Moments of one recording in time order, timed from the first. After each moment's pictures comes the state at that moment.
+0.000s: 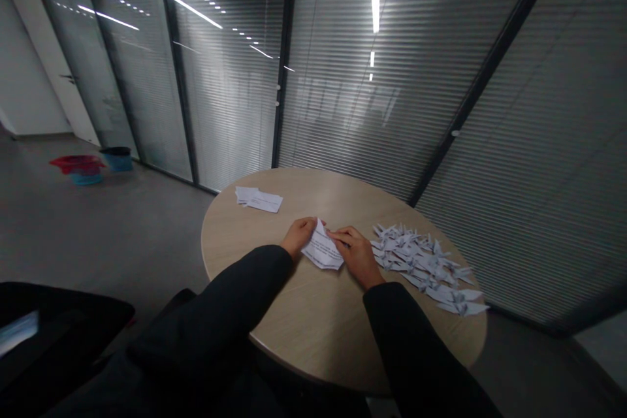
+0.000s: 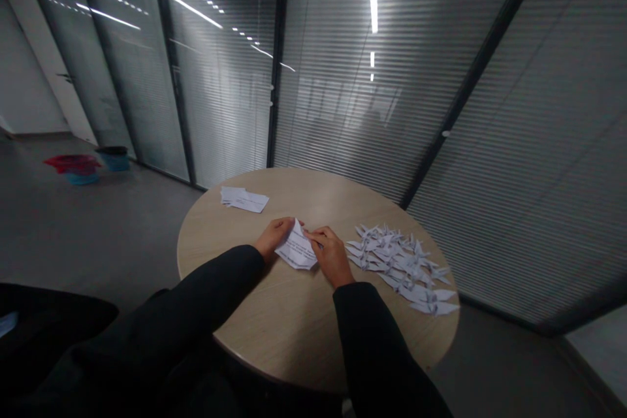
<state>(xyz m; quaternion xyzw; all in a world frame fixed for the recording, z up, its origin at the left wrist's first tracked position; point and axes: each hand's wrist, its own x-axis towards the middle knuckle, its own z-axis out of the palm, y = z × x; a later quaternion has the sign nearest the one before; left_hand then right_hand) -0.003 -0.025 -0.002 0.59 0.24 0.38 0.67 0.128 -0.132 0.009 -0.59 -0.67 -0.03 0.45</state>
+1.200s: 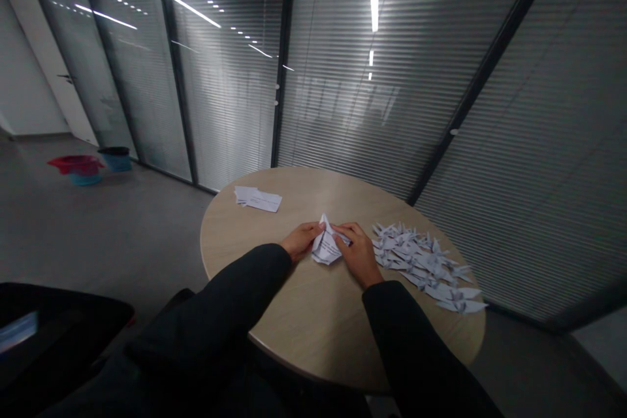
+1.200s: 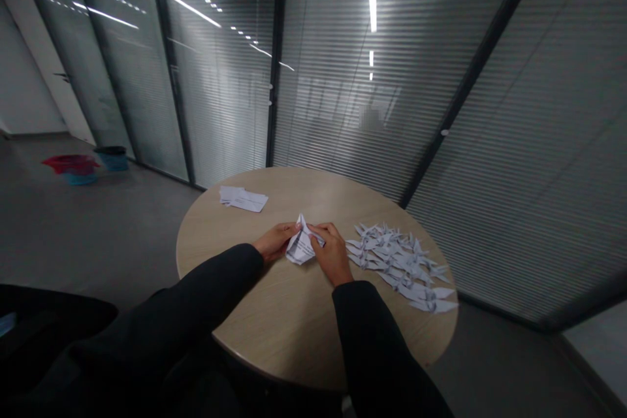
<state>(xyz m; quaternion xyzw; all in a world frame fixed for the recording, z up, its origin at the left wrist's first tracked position) -0.002 -0.037 -0.002 0.49 0.09 0.28 0.82 0.126 -0.132 0.010 -0.60 -0.64 -0.08 0.46</state>
